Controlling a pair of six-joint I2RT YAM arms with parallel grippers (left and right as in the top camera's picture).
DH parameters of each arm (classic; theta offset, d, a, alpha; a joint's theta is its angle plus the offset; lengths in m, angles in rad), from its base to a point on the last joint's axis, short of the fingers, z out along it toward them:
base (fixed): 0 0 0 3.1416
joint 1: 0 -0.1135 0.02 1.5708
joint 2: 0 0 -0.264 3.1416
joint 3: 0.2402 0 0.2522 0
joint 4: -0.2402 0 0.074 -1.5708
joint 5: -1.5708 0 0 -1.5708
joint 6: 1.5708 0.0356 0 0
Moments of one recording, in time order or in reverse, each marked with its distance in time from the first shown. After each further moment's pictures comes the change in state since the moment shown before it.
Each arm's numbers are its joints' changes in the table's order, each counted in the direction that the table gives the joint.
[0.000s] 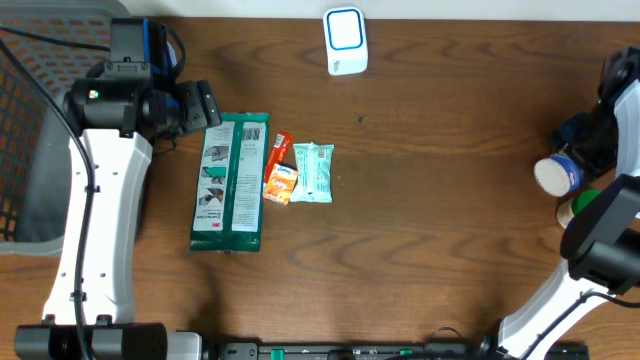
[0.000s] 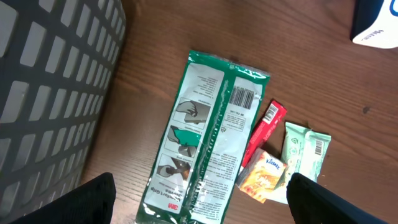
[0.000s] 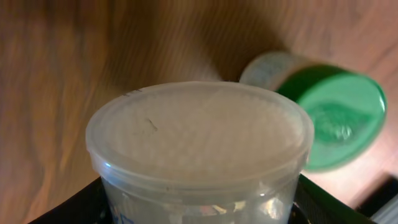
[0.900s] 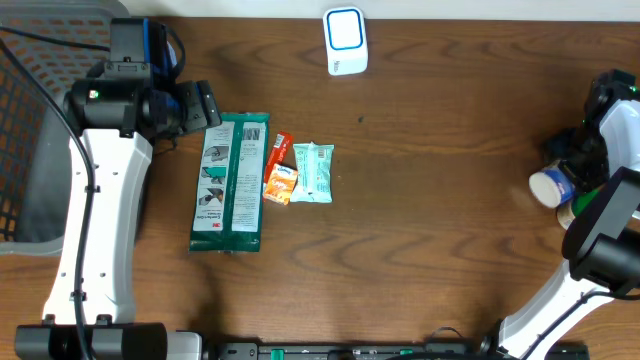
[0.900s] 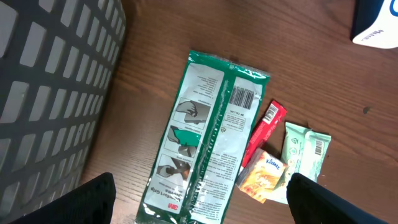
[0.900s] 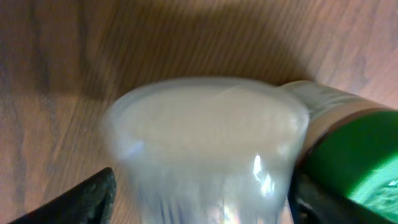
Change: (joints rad) left arm 0.000 0.000 0.000 0.000 0.000 0.000; right arm 0.013 0.000 -0.201 0.245 -0.035 -0.005
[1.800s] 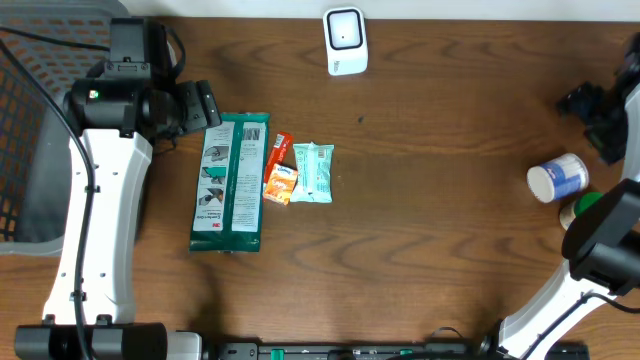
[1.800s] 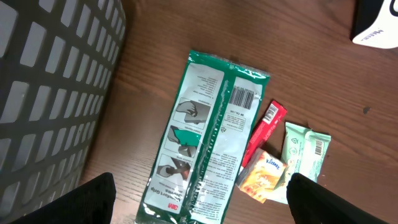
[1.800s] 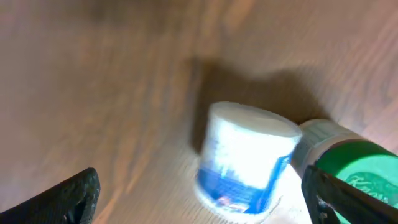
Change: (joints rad) left arm 0.000 0.000 0.000 0.000 0.000 0.000; right arm 0.000 0.000 0.319 -0.117 0.103 -0.089
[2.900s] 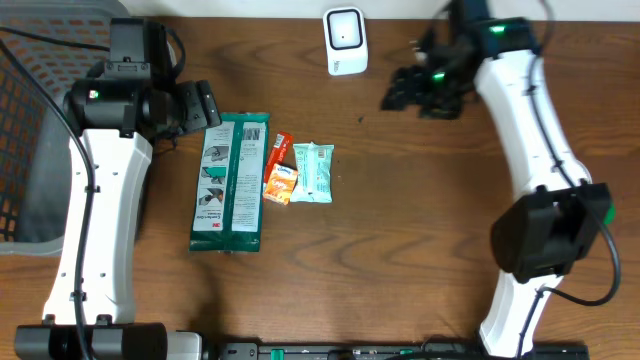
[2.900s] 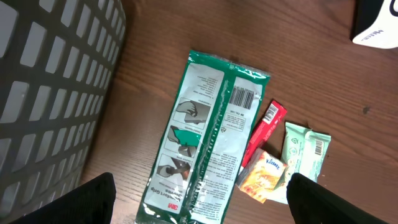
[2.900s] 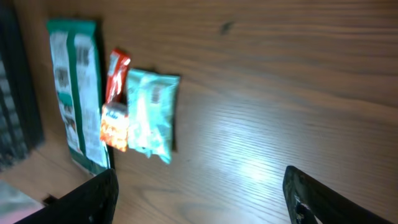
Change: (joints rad) left arm 0.000 0.000 0.000 0.000 0.000 0.000; right arm -0.611 0.000 0.093 -0.074 0.477 -0.353
